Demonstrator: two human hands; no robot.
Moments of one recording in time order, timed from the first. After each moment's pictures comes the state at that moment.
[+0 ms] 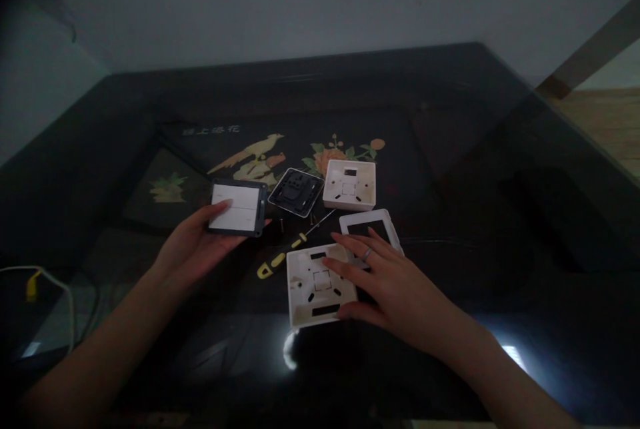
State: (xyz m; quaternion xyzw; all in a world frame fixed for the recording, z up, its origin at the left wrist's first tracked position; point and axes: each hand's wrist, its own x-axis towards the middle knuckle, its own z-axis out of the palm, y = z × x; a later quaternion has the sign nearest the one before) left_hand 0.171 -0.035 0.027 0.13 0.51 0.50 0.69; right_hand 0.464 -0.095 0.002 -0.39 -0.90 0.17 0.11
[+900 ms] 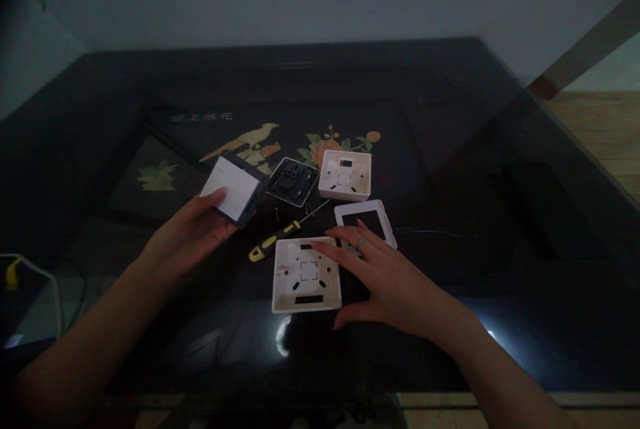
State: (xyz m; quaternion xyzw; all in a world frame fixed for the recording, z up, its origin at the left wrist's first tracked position) left_hand 0.176 -0.038 0.027 0.20 0.52 0.50 0.66; right_hand 0.464 -0.096 0.008 -0.39 -0.88 0.24 0.11
